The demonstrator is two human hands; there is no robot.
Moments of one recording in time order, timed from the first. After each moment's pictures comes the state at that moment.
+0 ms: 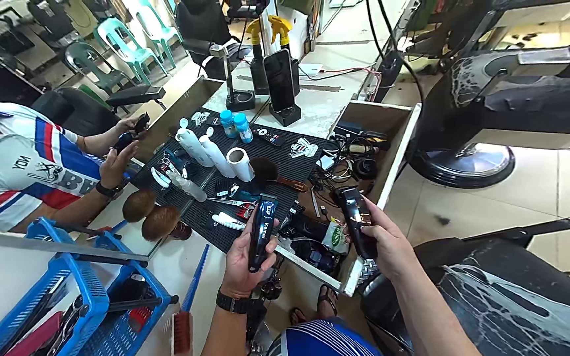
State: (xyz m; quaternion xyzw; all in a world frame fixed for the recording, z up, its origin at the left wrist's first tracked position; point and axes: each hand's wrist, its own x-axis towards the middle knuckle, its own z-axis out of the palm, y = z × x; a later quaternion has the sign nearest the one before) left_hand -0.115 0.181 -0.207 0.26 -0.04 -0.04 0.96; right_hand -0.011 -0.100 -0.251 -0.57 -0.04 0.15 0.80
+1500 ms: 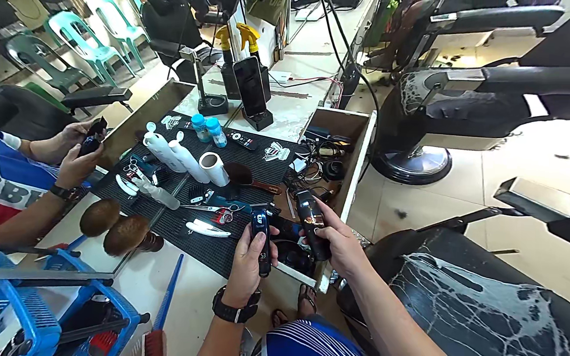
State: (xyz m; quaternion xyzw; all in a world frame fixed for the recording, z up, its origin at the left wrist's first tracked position) left_hand -0.101 0.130 -0.216 0.54 0.04 0.03 0.84; right_hand -0.026 -0.071 -0.225 -0.54 -0.05 0.19 0.82
